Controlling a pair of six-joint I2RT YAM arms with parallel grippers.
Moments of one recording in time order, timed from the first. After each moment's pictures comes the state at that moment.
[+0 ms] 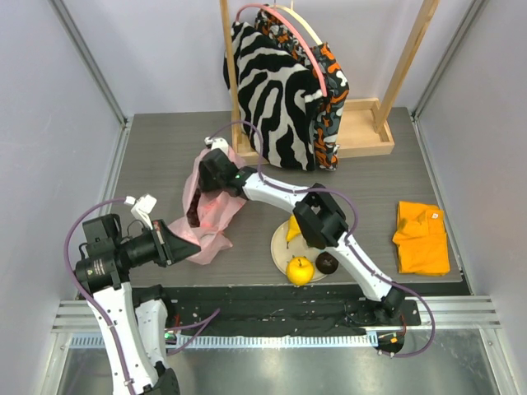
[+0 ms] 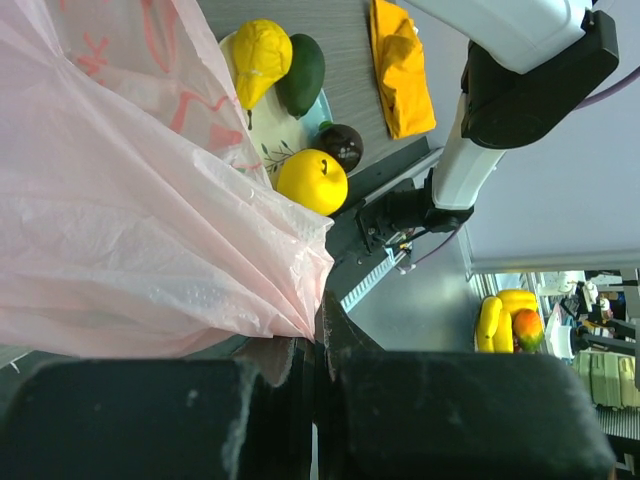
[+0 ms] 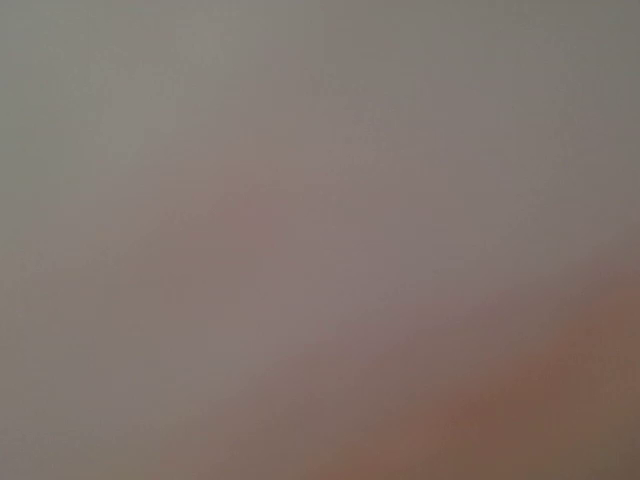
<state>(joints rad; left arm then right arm) 0.37 0.59 0.94 -1.35 1.15 0.01 0.90 2.52 2.16 -0.24 0.26 0.47</state>
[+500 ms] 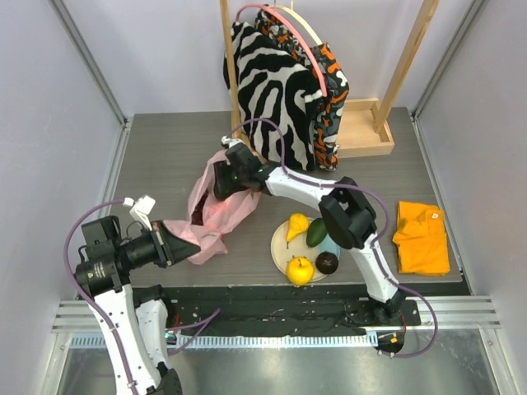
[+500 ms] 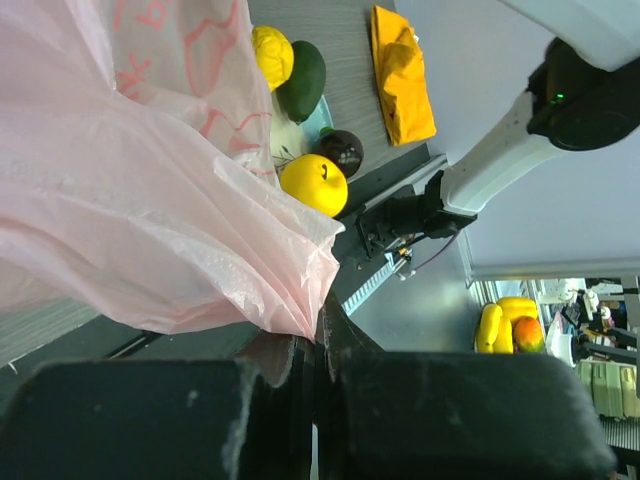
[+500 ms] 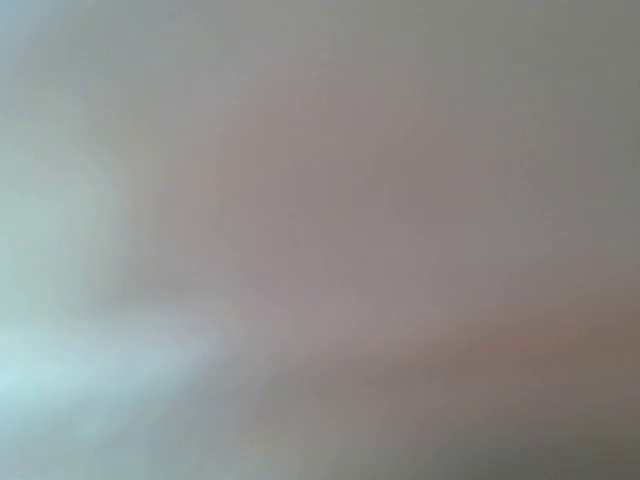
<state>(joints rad) 0.38 0.57 0.94 -1.35 1.15 0.00 0.83 2.27 1.82 -0.24 0.05 0.44</state>
